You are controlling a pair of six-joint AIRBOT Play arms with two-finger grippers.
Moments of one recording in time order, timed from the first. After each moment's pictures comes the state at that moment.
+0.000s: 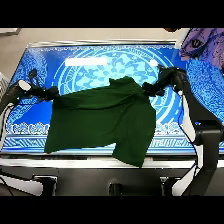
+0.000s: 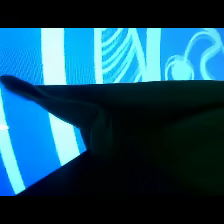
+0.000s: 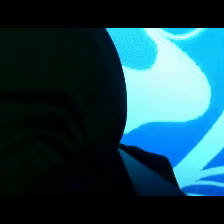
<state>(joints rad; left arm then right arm) 0.13 -1.71 1.41 1.17 -0.85 -1.55 0.04 -1.96 1.83 1.92 -1.18 -1.45</state>
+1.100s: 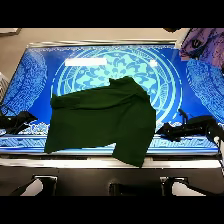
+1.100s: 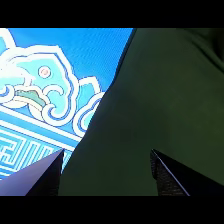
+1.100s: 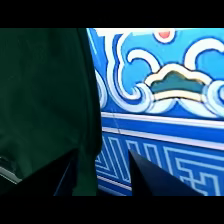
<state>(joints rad) 0.49 -1.07 0.87 1.15 -1.15 -1.50 -0.40 -1.38 0.70 2.31 -1.21 -2.03</state>
